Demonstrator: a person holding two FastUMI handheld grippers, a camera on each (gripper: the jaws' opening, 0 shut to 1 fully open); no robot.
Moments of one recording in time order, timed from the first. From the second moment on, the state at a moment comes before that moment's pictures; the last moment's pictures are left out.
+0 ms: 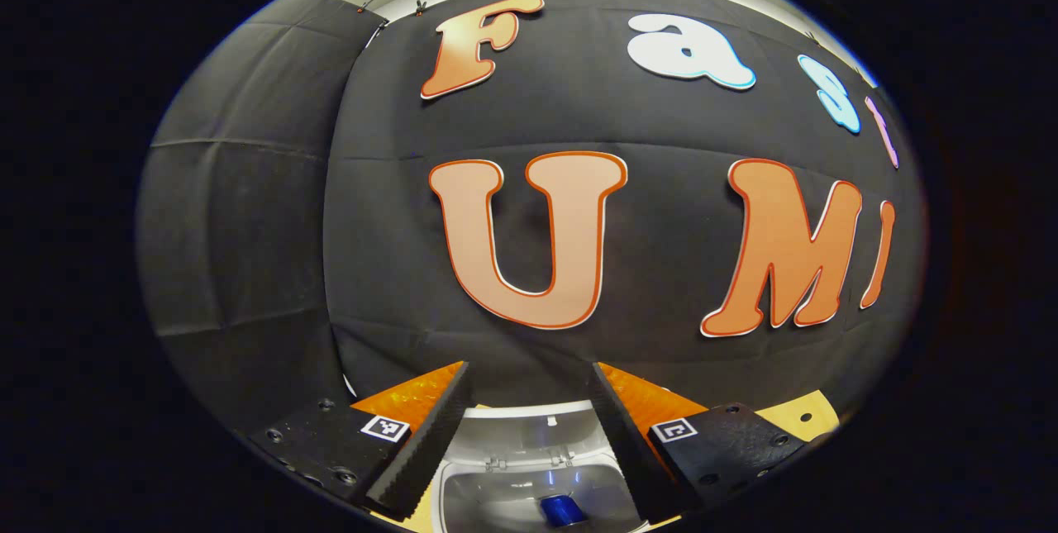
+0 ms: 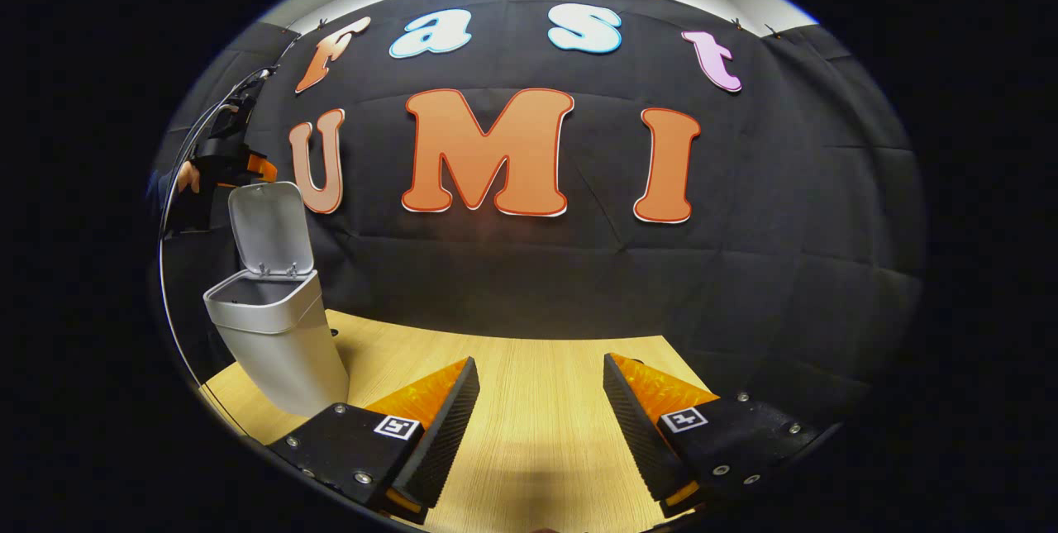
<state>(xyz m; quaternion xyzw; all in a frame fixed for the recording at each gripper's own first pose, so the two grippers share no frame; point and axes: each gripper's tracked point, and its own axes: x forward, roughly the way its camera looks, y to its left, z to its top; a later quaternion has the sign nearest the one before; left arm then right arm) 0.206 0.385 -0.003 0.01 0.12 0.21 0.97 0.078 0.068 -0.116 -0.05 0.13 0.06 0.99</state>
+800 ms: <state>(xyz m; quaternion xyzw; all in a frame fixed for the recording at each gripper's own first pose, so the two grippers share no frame) 0.122 0.336 -0.129 -0.04 0.24 0.21 0.95 0.079 0.067 -0.116 -0.05 0.13 0.08 0.99</state>
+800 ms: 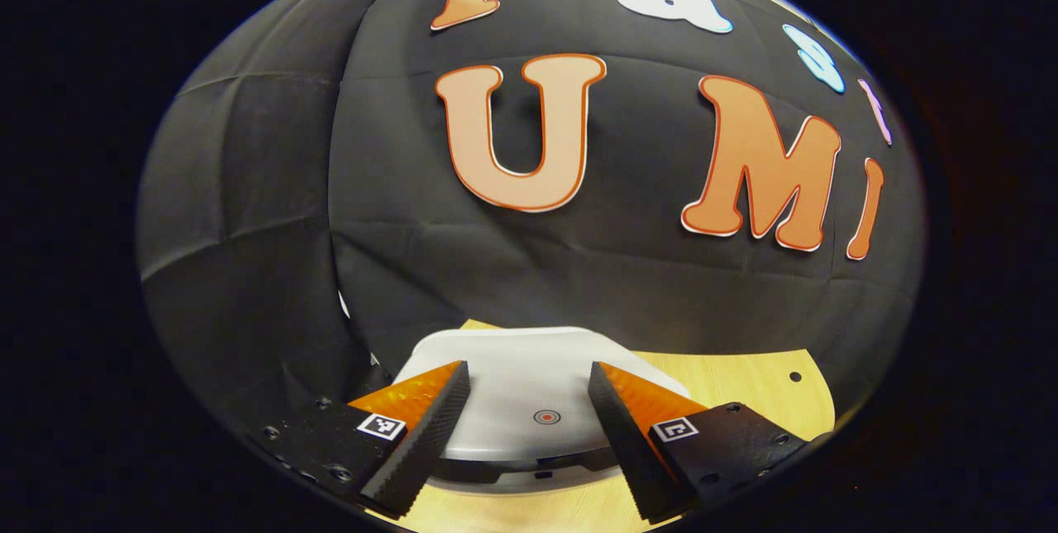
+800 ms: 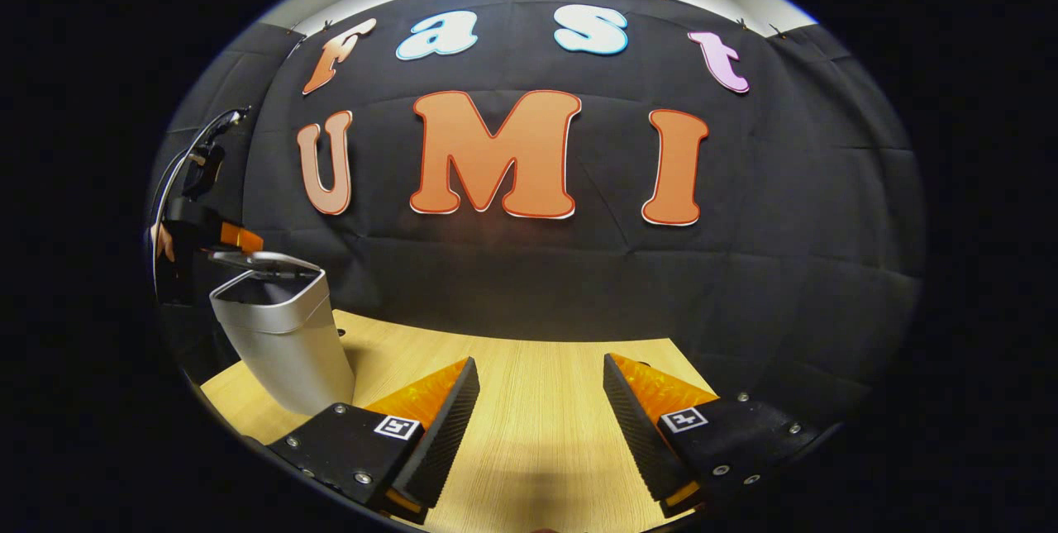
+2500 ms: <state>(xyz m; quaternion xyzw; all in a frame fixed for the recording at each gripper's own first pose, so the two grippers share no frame) 0.087 0.187 -0.066 -0.01 0.11 0.15 0.98 0.069 0.040 -0.098 -0.04 0.12 0.08 0.99</state>
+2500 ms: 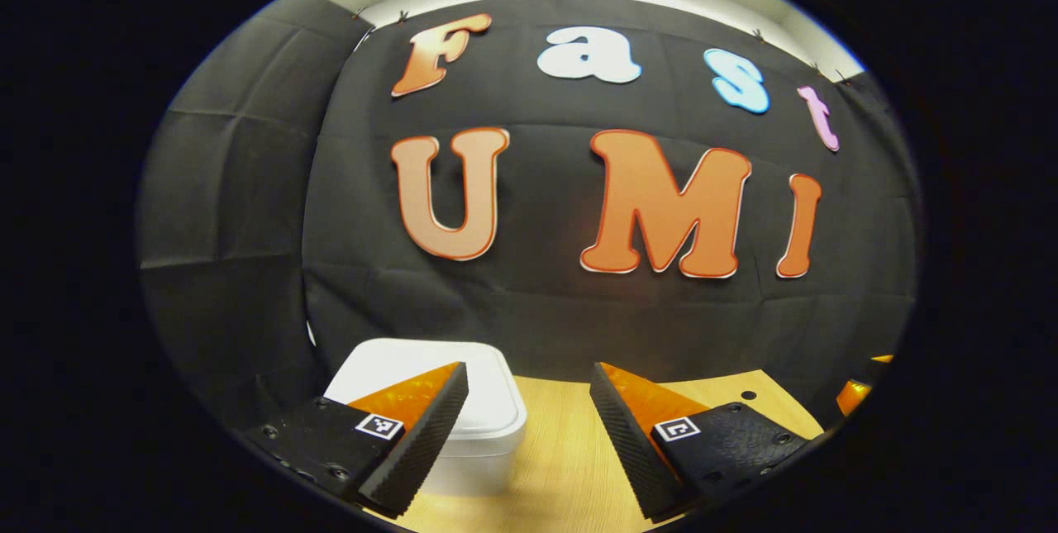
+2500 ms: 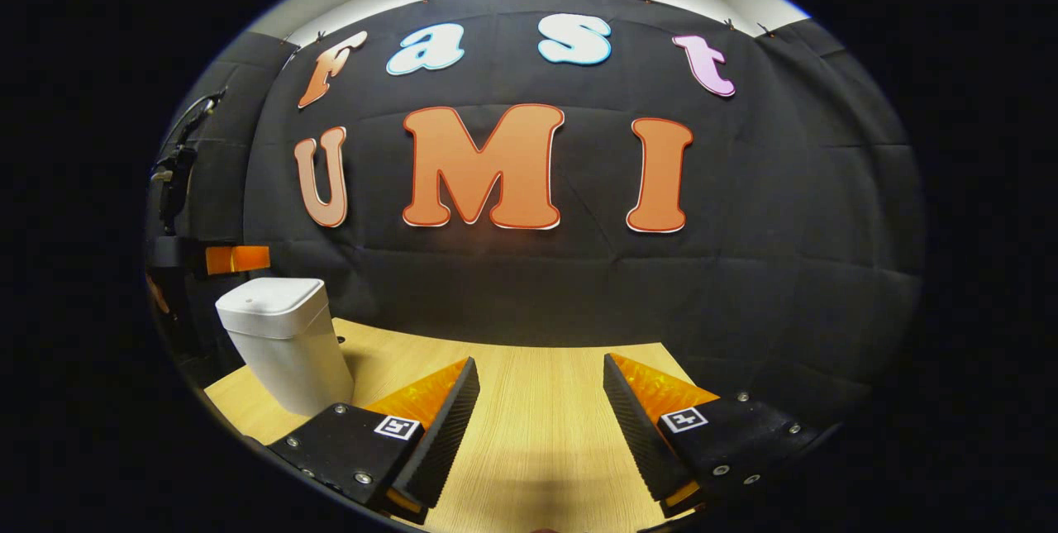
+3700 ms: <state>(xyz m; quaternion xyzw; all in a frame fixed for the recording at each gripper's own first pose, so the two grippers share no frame) 0.056 0.080 -0.082 -0.03 0.10 0.09 0.99 0.063 0.021 -0.083 -0.02 0.10 0.07 0.99</state>
